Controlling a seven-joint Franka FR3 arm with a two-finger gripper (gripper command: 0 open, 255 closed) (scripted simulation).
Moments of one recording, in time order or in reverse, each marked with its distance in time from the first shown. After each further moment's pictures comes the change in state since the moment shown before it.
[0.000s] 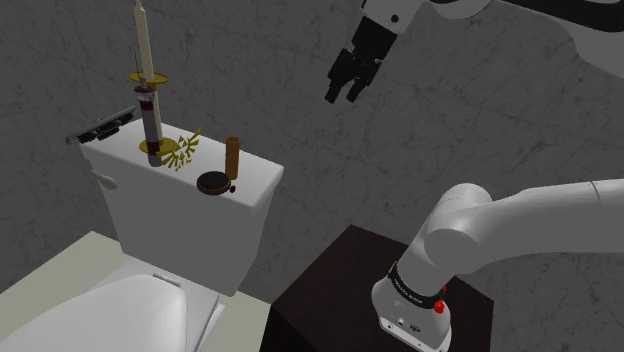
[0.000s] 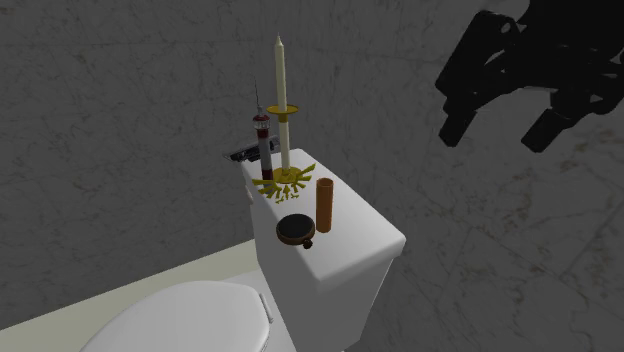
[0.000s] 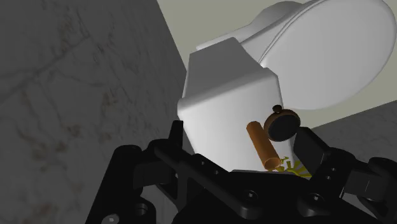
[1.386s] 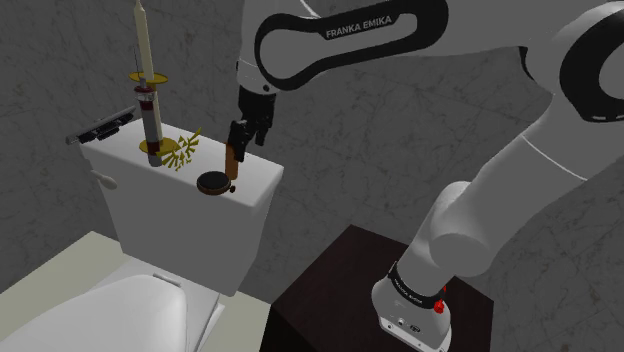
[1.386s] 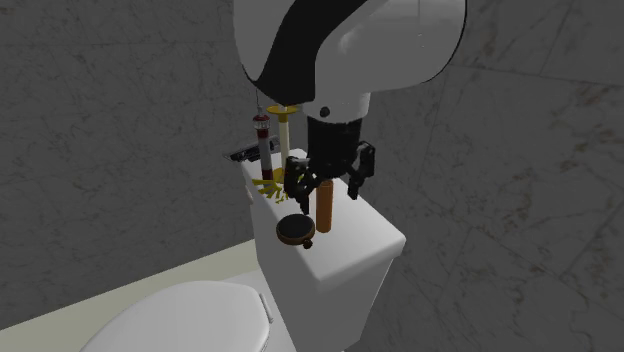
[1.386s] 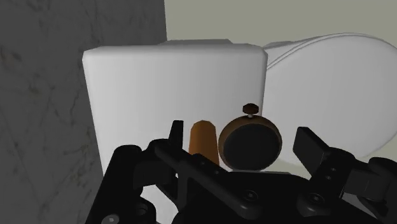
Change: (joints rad) arm 0.115 0.608 0.203 0.108 -0.068 0.364 -0.041
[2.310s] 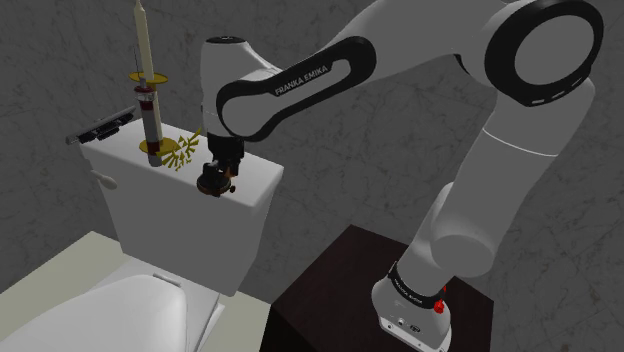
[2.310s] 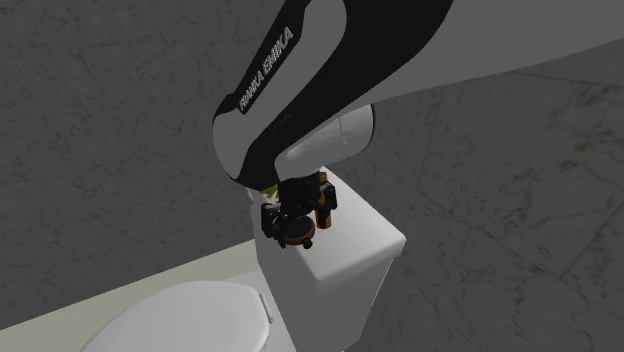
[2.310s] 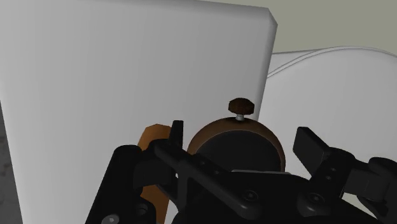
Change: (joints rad) arm 0.034 0.273 0.053 0.053 -0.106 0.161 0.035
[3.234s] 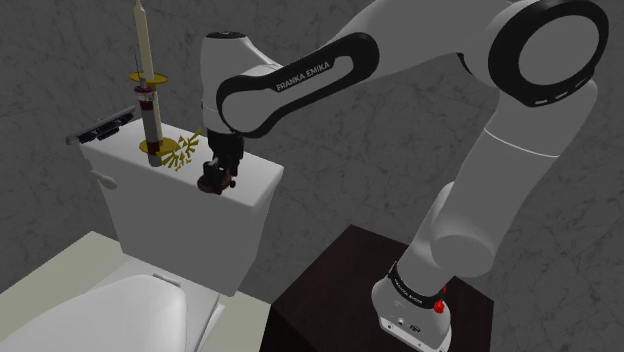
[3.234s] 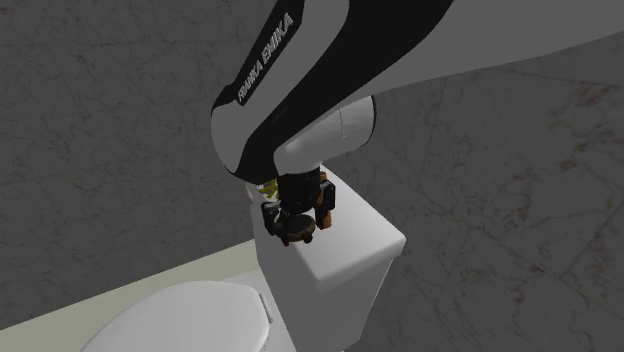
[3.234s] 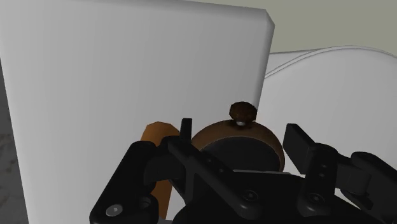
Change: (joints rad) arm 0.000 -0.012 0.000 0.007 0.005 -0.018 -0.004
